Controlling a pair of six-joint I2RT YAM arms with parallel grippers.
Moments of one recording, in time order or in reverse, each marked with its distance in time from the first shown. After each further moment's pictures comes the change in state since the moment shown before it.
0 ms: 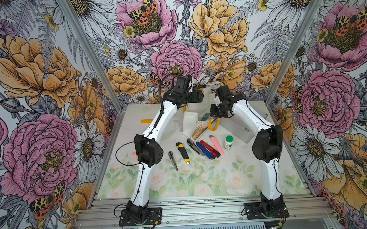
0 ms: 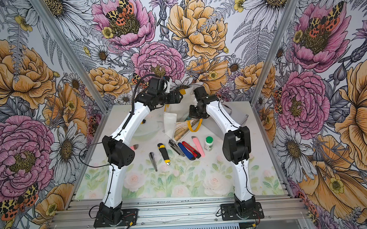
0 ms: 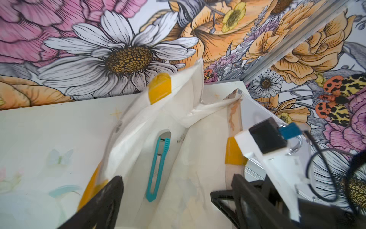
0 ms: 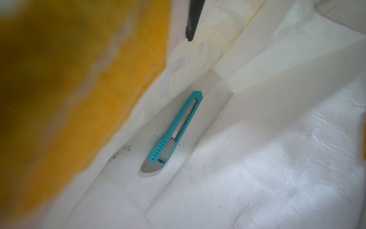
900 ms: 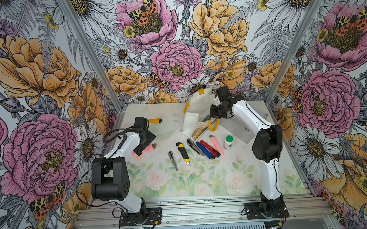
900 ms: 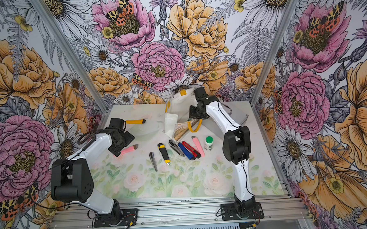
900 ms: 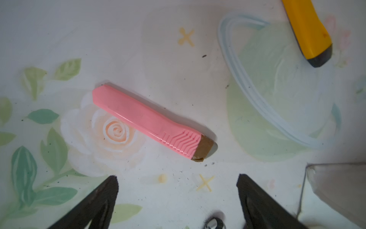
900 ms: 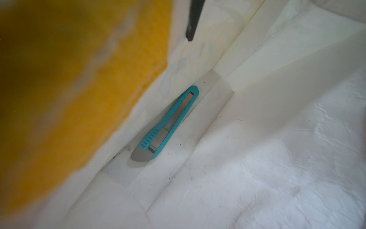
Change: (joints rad) left arm 0.423 -0.644 -1.361 0.082 -0.263 -0.620; right arm -0.001 0.000 -0.028 0.030 -0.001 0.000
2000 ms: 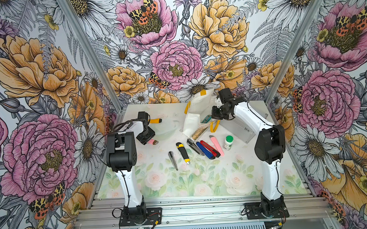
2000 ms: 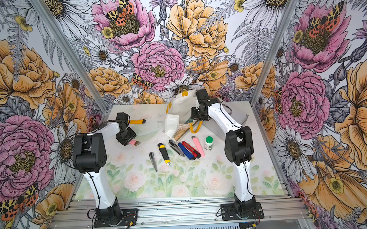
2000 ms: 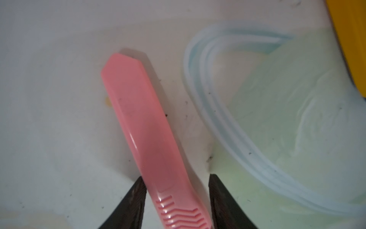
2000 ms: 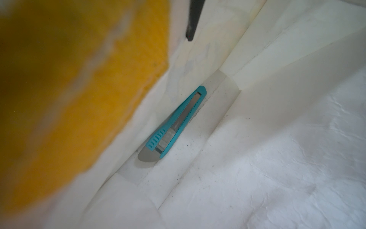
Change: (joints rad) left arm 0.020 0.478 0.375 -0.011 0.051 0.200; right arm -0.017 -0.040 -0.100 0.067 0.000 0.001
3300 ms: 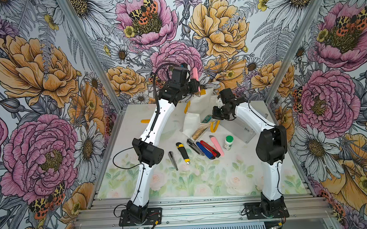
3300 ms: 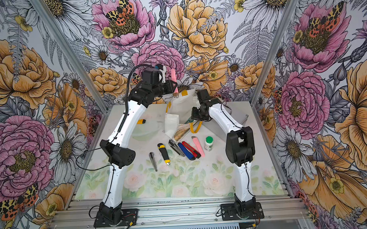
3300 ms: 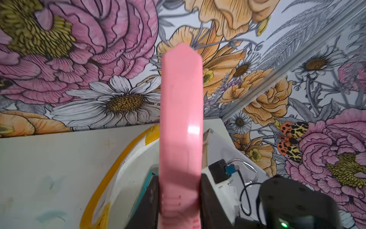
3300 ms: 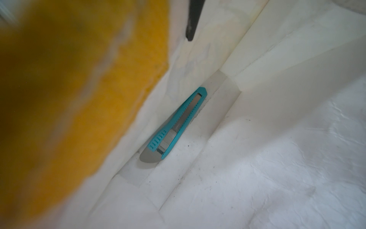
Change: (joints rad) left arm -0.464 0.294 1.268 -0.093 0.206 0.298; right arm -0.013 -0.026 -0.035 0.018 -0.007 0.000
